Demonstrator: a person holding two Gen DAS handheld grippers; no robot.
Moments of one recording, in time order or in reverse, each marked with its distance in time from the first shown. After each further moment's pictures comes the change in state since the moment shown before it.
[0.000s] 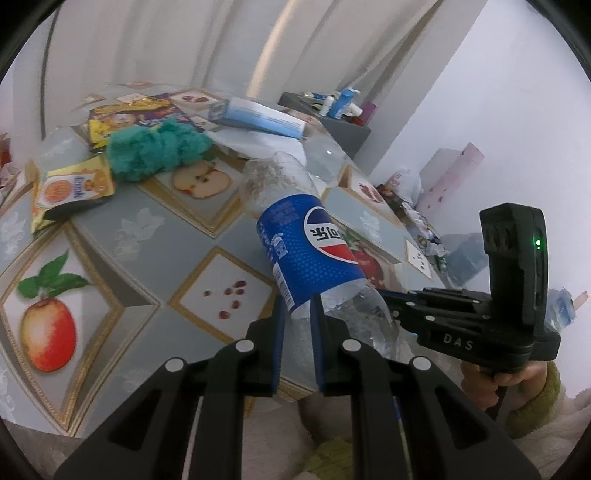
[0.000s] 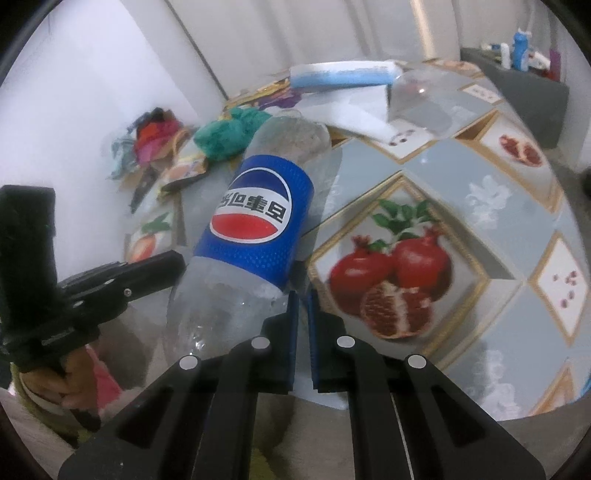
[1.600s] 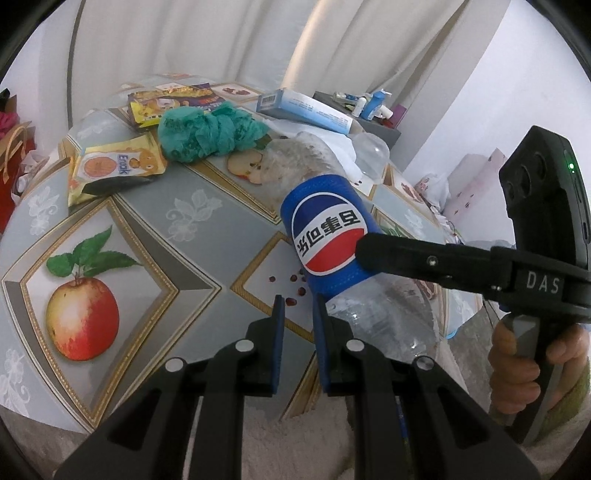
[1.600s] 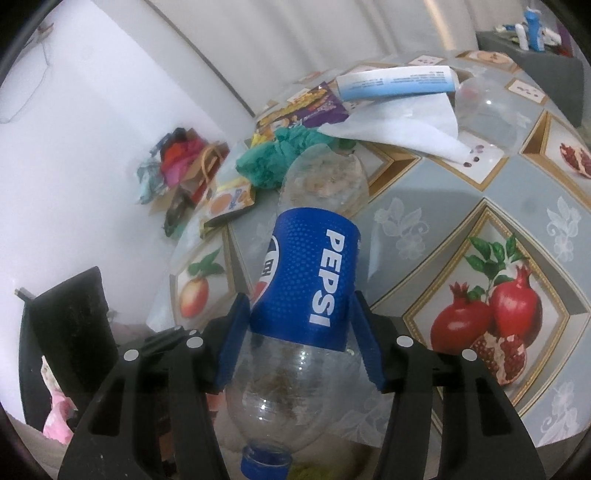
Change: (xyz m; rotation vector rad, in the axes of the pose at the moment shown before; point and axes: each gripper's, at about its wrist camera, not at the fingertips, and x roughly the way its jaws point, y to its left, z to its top) left arm -0.001 0.036 -0.013 -0.045 -0.007 0.108; right arm 0.023 0.035 0.037 0.113 0.002 0.193
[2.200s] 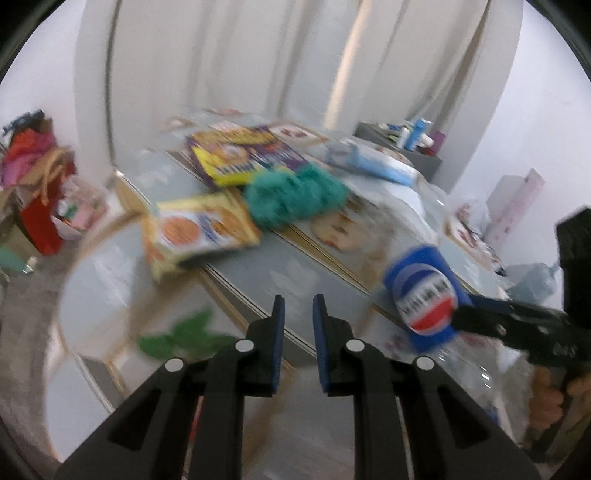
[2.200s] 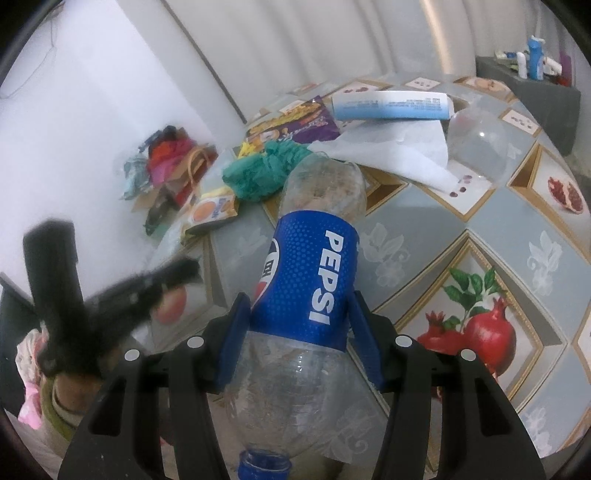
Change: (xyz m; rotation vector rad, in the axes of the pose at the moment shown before) left arm -0.021 0.054 0.044 0.003 -0.127 0.197; right arm -0.003 0.002 0.007 -0.082 -0.039 -0.101
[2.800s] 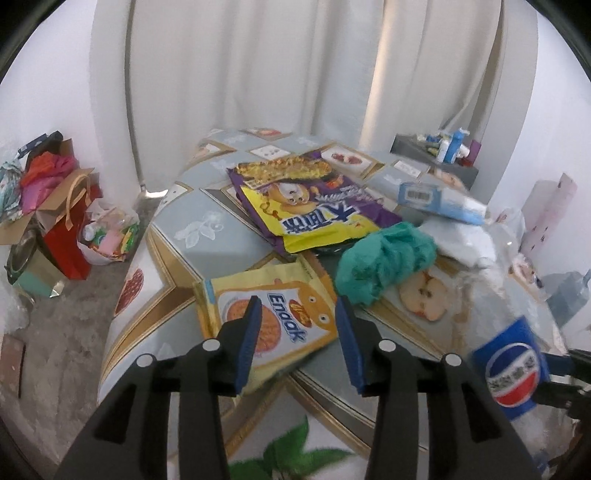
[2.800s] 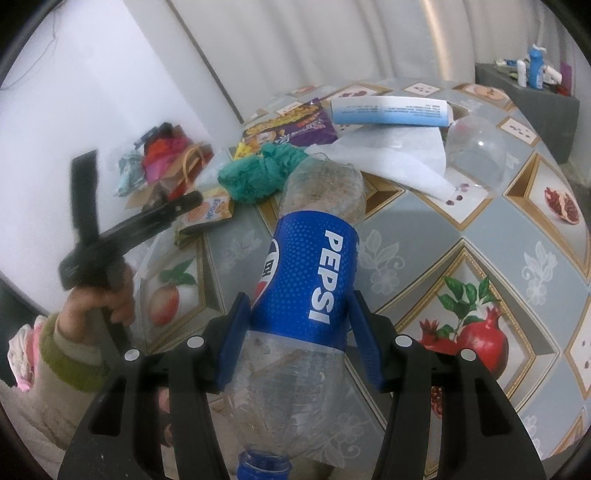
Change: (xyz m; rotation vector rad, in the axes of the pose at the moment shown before) left arm 0.048 0.048 0.055 0.025 -0.011 0.129; right arm 0.000 0.002 0.003 -0.018 0.000 -0.025
